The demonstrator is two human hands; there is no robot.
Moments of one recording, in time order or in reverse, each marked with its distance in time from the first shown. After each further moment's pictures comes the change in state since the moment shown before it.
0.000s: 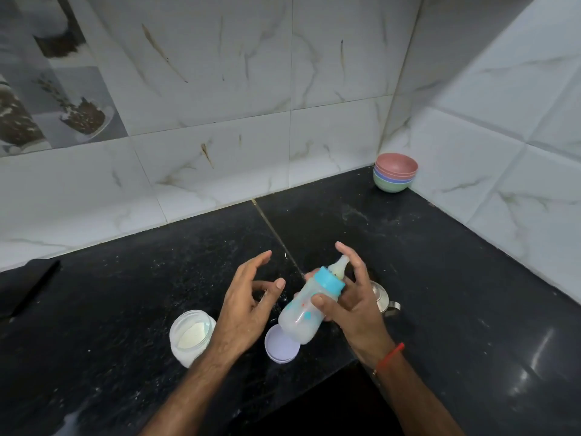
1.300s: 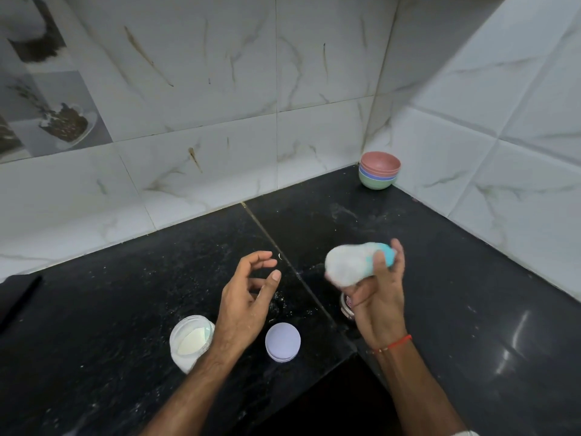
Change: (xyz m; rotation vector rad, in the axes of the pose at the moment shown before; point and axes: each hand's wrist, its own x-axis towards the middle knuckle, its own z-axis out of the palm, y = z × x) left_hand 0.002 0.008 -0.006 -0.121 0.031 0.012; right_hand 0.006 -0.012 -0.006 0.430 0.380 -0.090
